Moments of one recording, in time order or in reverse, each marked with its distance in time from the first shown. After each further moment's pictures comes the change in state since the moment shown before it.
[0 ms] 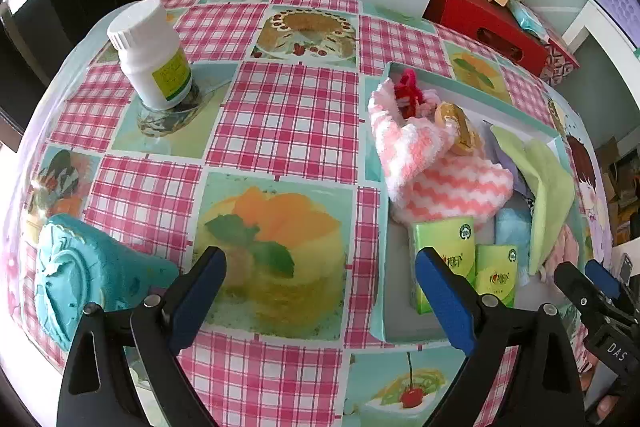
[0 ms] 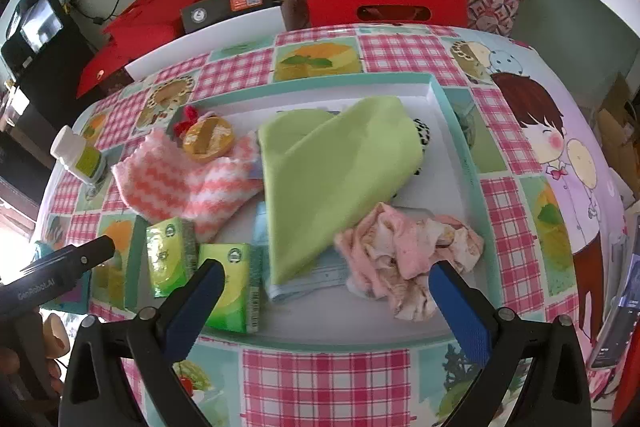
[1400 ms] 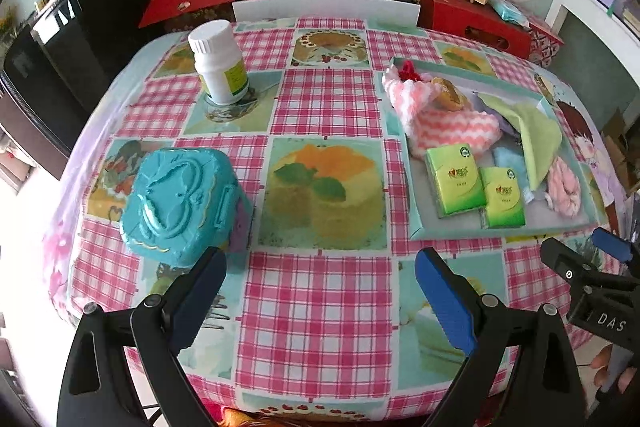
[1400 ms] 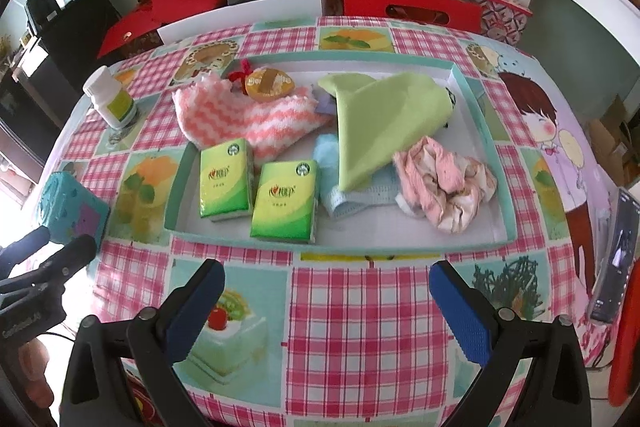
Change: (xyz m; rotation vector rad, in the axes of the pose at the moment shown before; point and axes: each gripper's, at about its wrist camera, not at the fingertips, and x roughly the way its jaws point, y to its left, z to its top) left arm -0.060 0.019 -0.079 0.098 -0.130 0.108; right arm -0.033 0.047 -0.060 -0.084 0.010 -0.040
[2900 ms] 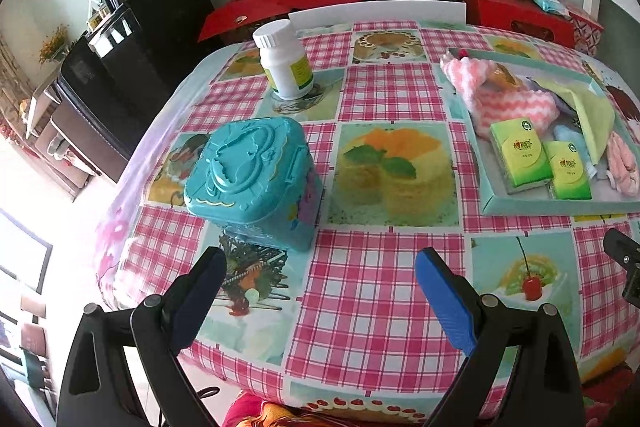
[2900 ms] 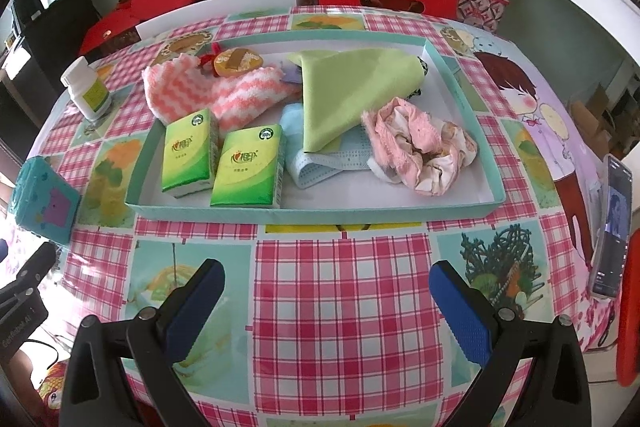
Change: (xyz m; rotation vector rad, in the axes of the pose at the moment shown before) left arm 0.003 0.008 -0.035 -0.004 -0.074 0.249; right arm 0.013 -0.011 -0.026 0.031 -0.020 -0.070
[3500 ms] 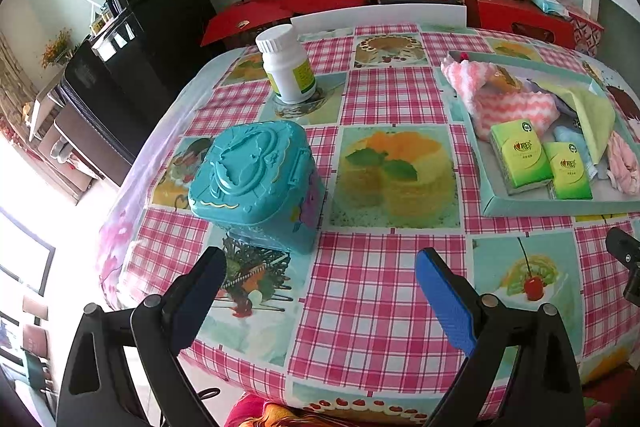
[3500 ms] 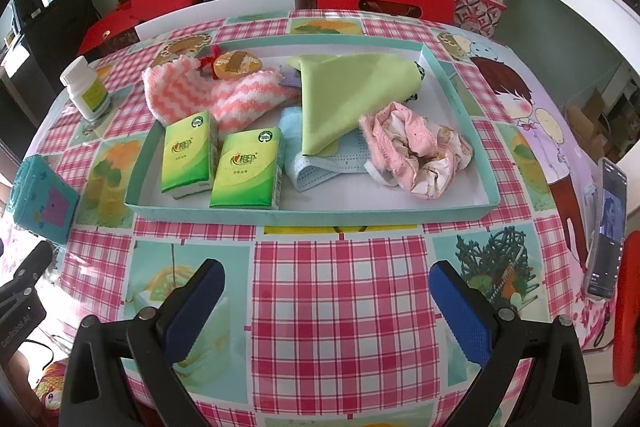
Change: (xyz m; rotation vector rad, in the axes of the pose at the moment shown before) left arm -0.003 -0.001 0.000 0.009 -0.017 0.012; right arm -0.004 0.001 0.000 -0.007 -0.011 -0.016
